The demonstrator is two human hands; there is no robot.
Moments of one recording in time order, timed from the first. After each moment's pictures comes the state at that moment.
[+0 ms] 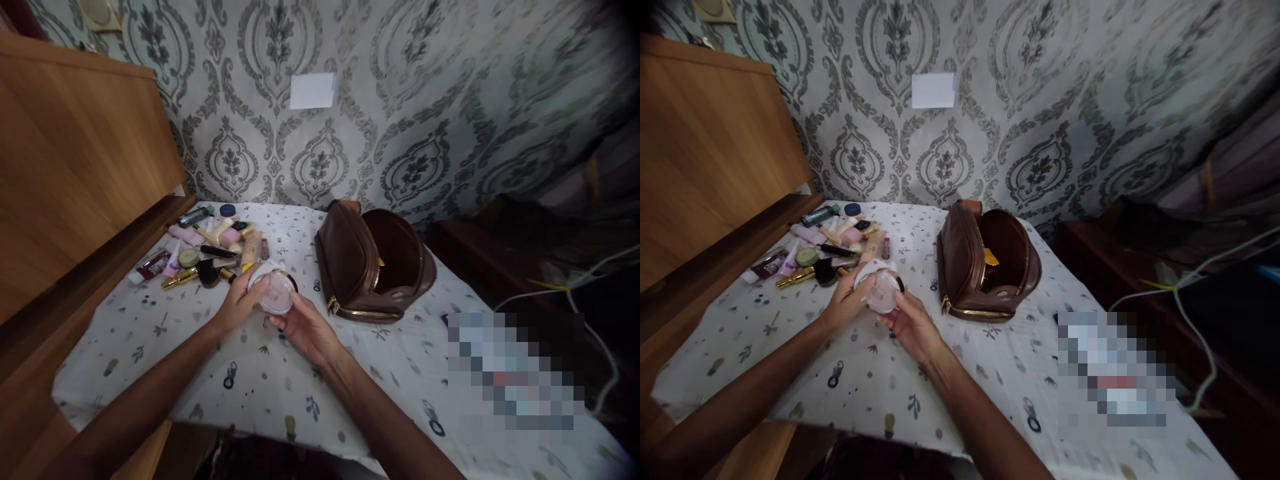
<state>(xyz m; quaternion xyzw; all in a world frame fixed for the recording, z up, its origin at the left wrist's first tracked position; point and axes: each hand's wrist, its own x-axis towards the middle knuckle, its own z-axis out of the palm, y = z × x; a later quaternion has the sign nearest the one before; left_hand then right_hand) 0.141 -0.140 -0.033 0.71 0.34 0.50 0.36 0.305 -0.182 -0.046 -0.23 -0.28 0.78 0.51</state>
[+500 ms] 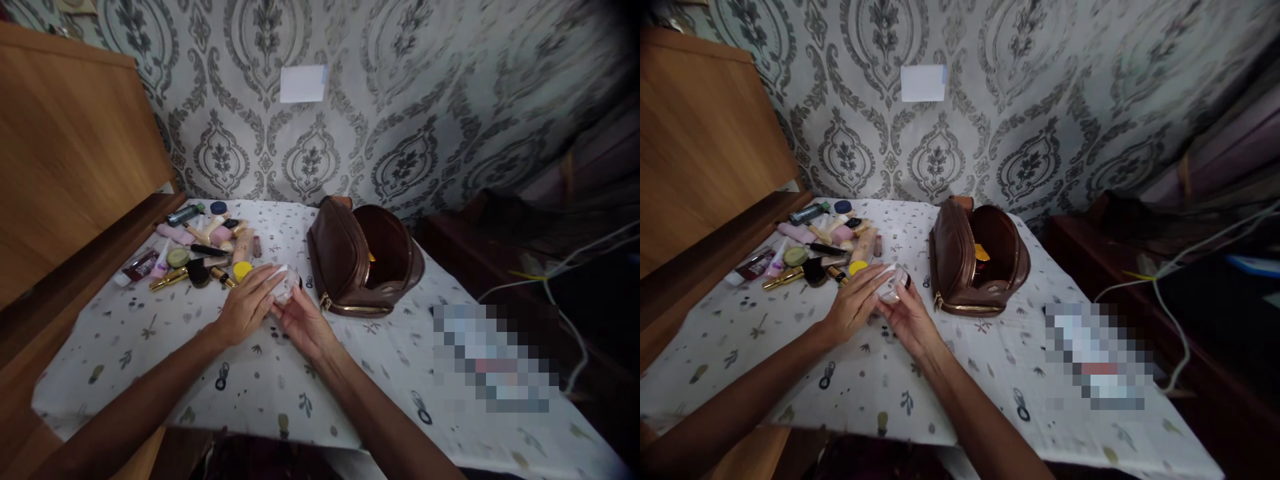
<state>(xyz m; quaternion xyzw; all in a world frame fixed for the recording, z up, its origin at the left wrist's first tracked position) 0.150 -0.150 -0.041 0.87 0.27 0.42 0.07 0.305 -0.177 -0.046 -0.20 -0.20 0.76 0.59</state>
